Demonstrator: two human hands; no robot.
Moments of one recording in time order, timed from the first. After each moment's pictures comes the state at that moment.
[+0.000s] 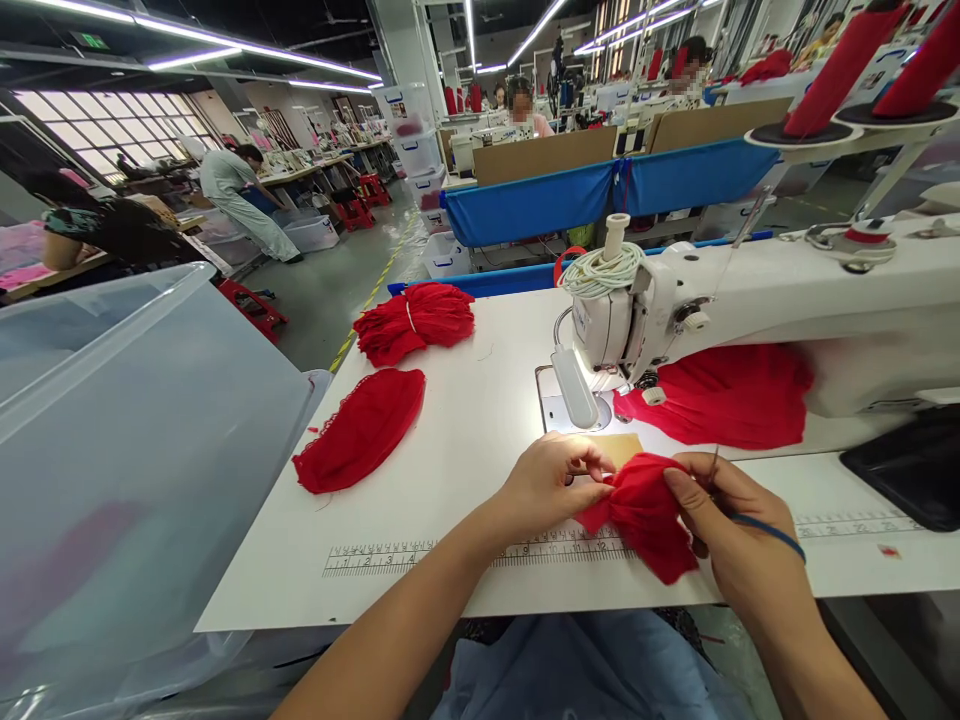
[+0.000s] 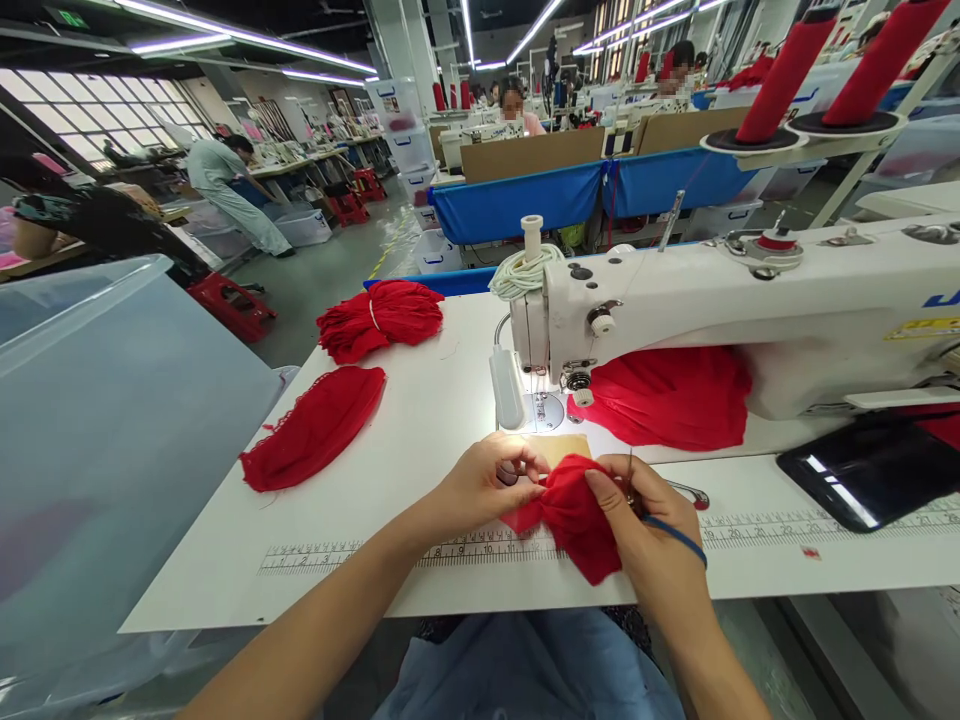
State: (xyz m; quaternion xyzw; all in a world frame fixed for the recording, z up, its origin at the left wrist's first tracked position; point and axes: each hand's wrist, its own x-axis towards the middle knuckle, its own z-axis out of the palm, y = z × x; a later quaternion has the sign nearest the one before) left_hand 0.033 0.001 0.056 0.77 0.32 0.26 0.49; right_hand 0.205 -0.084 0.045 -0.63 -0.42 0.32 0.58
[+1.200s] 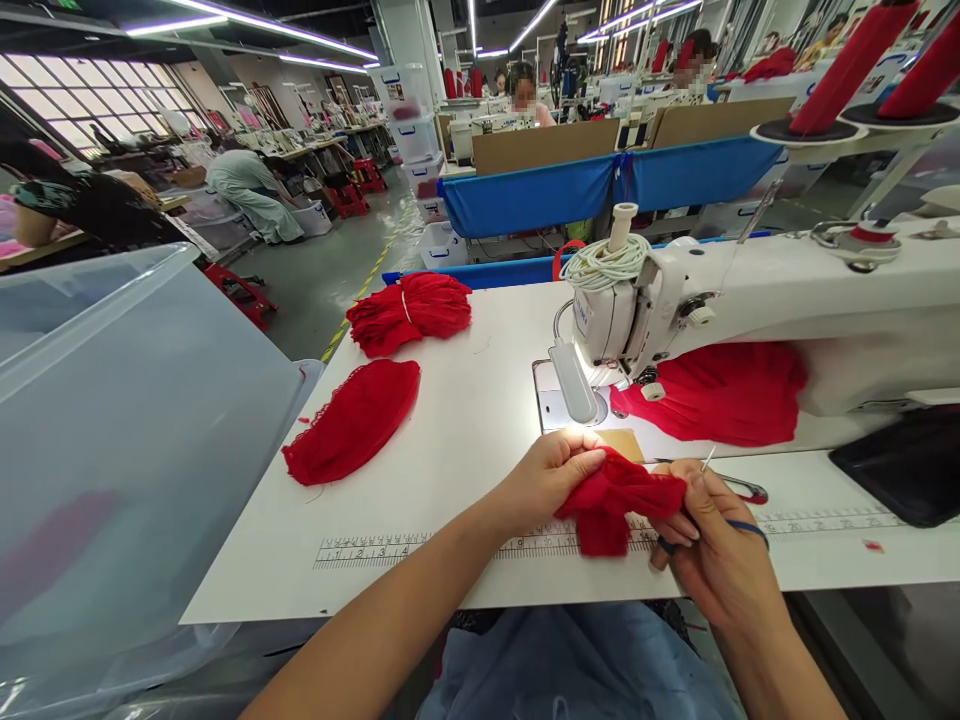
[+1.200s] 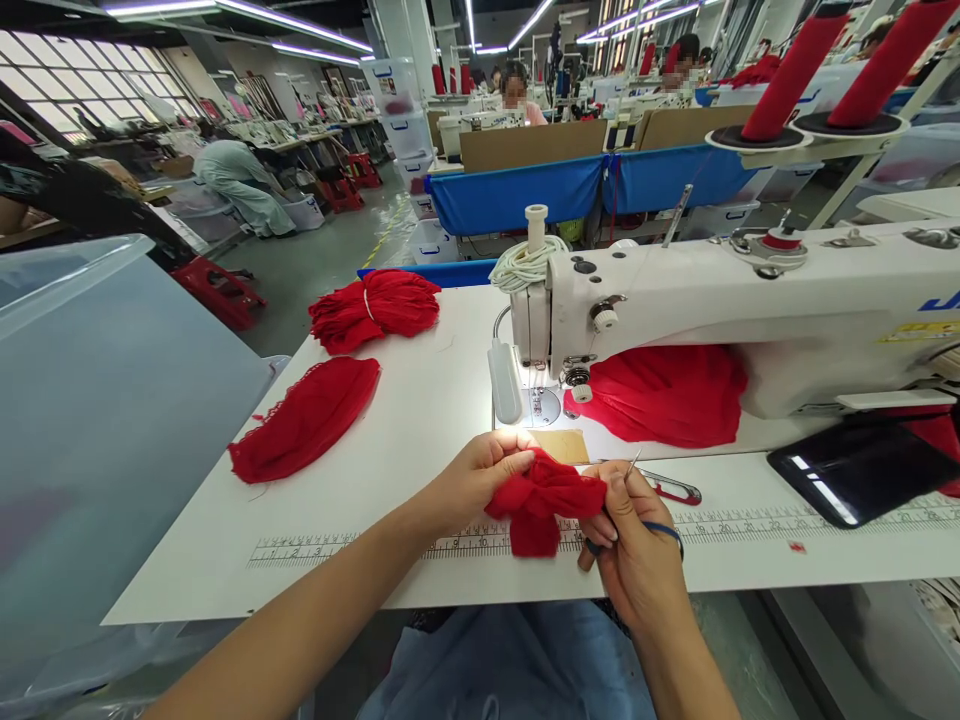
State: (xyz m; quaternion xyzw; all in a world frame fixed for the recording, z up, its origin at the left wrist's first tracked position) left_hand 0.041 -0.007 0.056 0.57 0.30 0.27 0.71; right_hand 0.192 -0.086 0.037 -0.46 -0.23 0.53 0.68
